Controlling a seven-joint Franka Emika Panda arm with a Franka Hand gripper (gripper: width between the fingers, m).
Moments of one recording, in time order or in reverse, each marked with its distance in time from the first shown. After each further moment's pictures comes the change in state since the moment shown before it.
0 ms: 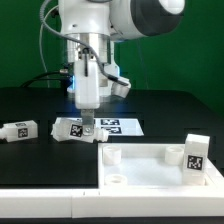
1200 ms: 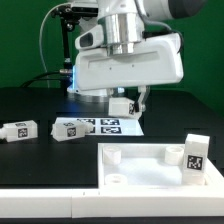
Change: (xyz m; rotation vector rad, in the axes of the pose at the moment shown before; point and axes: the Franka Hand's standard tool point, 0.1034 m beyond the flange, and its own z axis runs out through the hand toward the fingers) arm -0.082 0.008 -0.041 0.032 -0.070 -0.937
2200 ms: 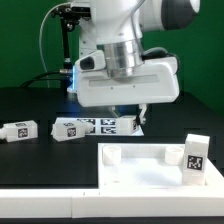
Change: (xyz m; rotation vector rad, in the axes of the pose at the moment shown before) arm -0.052 0.034 0.038 -0.042 -0.232 -0.100
